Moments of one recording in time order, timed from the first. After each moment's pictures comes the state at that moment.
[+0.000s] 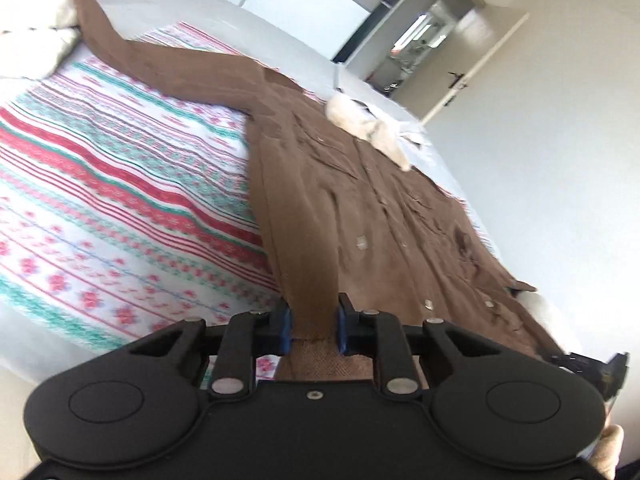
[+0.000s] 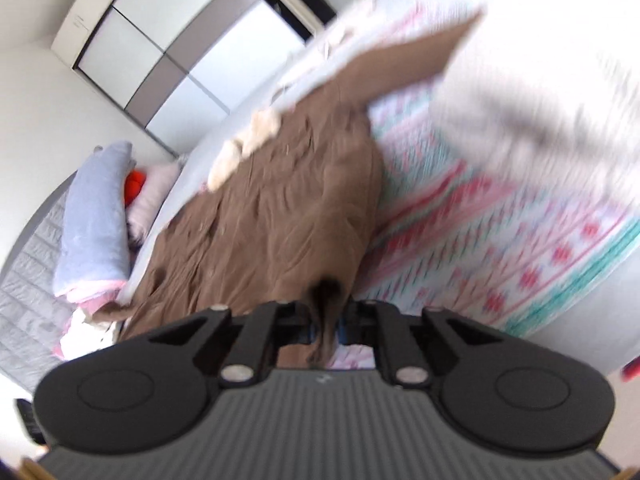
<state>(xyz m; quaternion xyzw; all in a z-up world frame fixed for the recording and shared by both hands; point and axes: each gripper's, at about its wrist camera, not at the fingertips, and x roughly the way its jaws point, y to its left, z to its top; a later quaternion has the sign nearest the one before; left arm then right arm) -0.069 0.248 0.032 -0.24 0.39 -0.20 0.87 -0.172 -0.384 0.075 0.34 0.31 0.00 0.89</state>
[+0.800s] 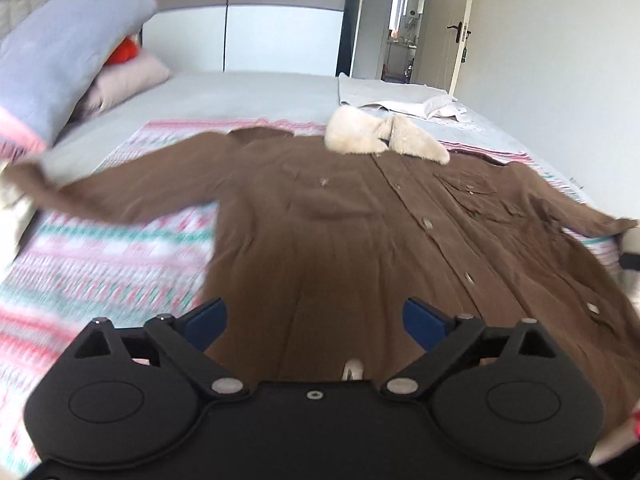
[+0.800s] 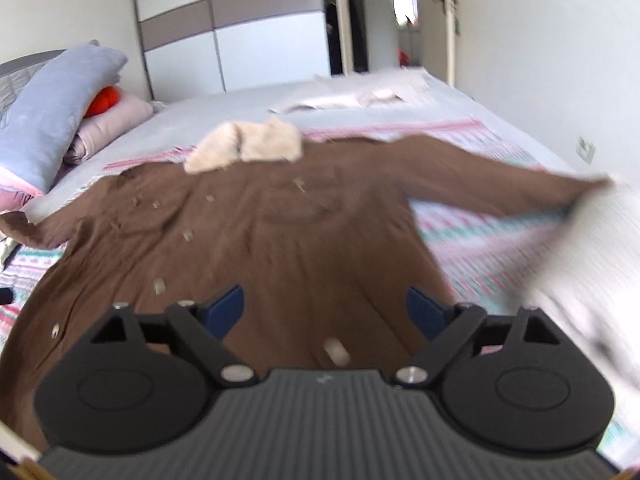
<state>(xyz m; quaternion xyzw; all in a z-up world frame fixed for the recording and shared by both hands) 0.017 0.114 0.049 -0.01 0.32 -0.13 0.94 -0.047 -0.269 0.106 0.06 0.30 -0.05 0.95</state>
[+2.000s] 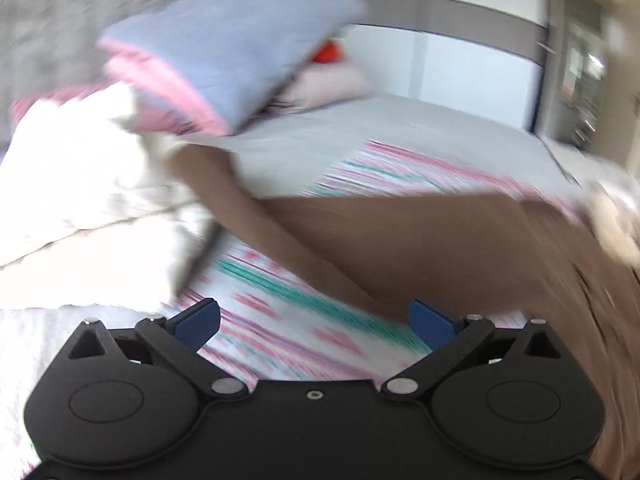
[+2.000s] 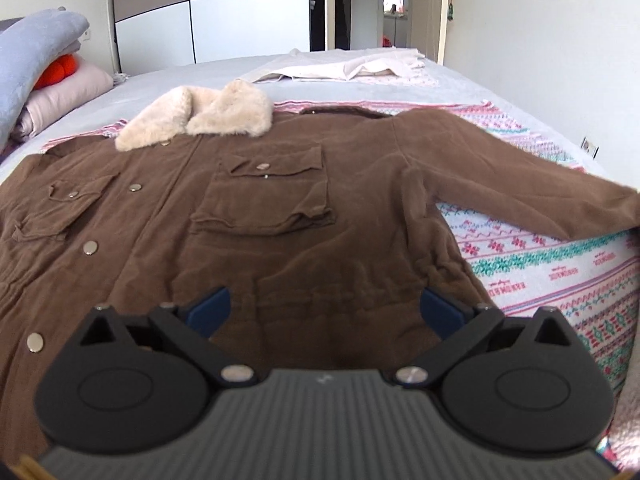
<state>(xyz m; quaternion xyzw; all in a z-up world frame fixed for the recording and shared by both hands) 0.167 0.309 0.009 -0.09 0.28 0.14 0.94 0.080 -0.287 0.035 0.03 0.33 -0.10 0.94</state>
